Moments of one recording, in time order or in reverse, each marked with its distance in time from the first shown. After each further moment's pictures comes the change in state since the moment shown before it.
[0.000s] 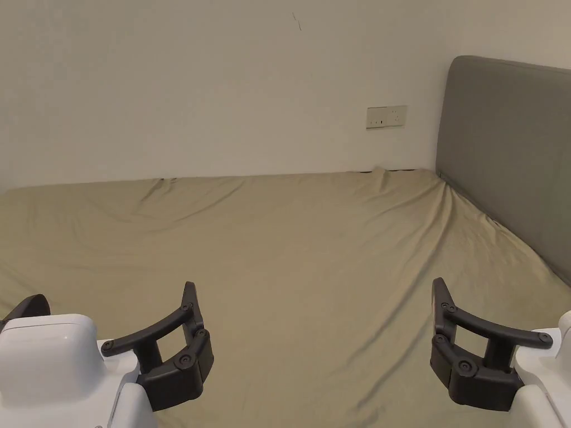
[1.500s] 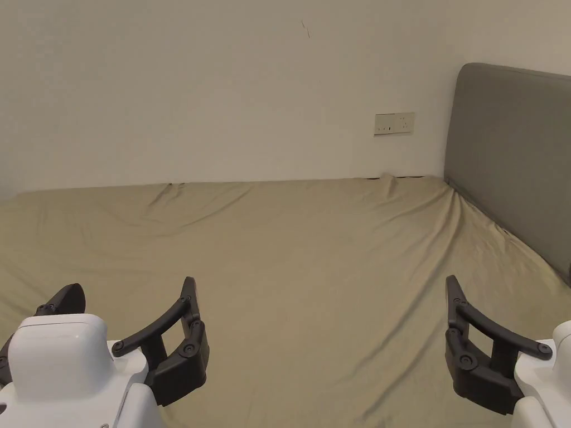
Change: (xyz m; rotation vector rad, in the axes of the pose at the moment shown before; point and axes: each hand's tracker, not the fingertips) left arm -0.001 0.000 -0.006 -0.011 -0.029 0.015; right arm -0.002 -0.001 -0.004 0.000 0.002 0.054
